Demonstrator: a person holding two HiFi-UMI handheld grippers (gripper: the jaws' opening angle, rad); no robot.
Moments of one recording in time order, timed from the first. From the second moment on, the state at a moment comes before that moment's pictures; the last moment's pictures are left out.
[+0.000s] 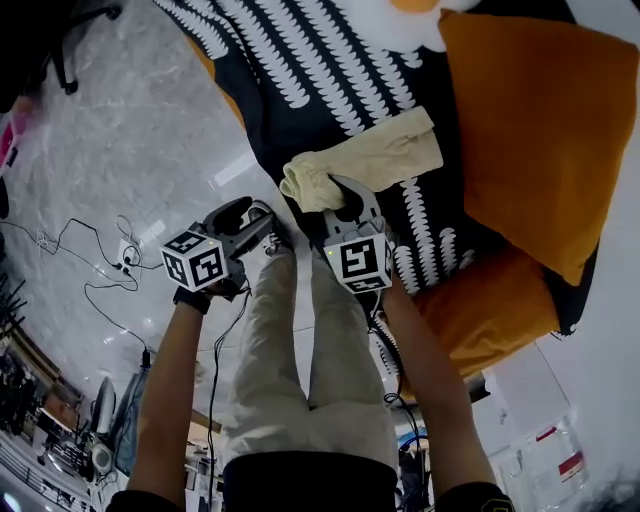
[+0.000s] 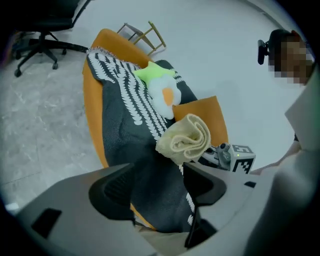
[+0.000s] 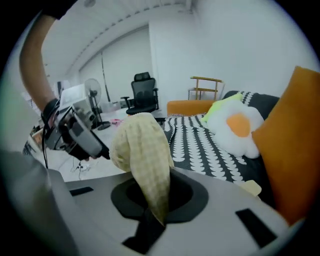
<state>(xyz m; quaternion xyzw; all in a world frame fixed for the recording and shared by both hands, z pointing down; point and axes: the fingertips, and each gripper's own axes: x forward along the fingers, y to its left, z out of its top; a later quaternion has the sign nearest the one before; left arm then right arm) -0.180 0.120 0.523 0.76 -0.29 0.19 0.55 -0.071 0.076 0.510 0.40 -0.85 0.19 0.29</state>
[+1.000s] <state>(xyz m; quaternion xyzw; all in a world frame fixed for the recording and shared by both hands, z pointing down) 0.014 0.072 0.539 0.84 -0.16 0.34 0.40 0.133 0.026 0.589 0.52 -0.64 0.56 0.07</state>
